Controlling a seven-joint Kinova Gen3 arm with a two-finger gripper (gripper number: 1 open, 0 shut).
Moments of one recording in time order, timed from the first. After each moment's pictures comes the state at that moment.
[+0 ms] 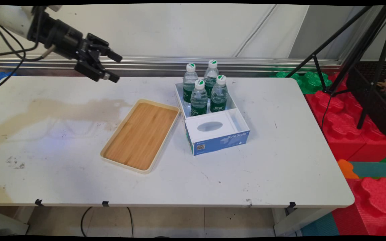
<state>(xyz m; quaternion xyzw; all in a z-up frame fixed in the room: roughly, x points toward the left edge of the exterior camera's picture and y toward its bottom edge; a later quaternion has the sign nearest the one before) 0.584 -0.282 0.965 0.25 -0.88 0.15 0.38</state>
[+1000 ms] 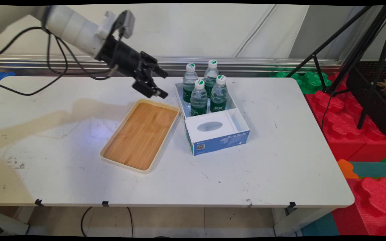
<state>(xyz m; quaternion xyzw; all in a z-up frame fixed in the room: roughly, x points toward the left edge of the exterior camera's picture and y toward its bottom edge) 0.475 -0.352 0.910 0.22 -0.89 0.14 0.38</state>
